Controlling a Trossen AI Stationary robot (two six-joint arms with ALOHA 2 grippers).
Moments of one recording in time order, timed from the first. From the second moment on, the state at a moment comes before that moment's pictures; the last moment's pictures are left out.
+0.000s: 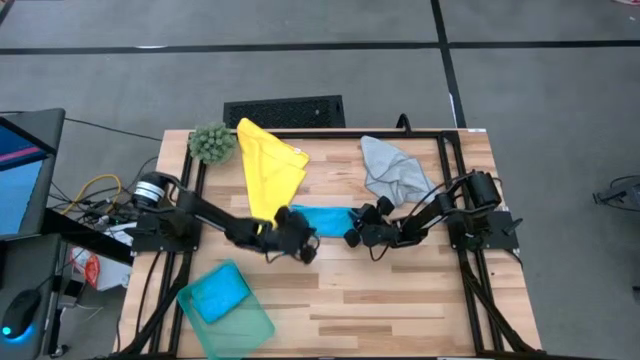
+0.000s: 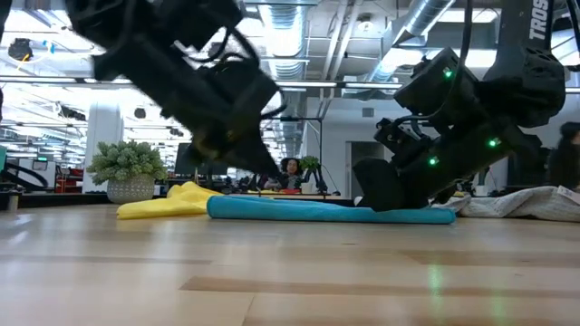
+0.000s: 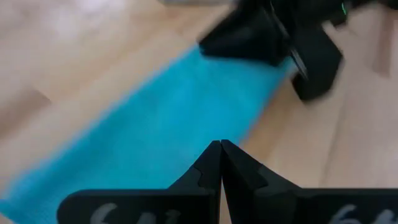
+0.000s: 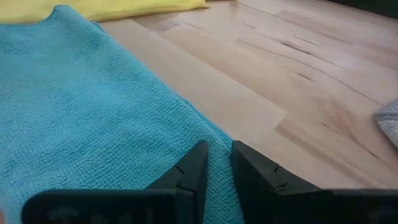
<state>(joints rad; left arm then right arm) -0.23 1.77 0.79 0.28 -0.56 -0.63 0.18 1.93 0.54 0.62 0.77 0.56</state>
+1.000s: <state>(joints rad) -0.34 1.94 0.76 0.26 -0.84 -0.96 0.20 1.87 0.54 0.58 0.72 0.47</state>
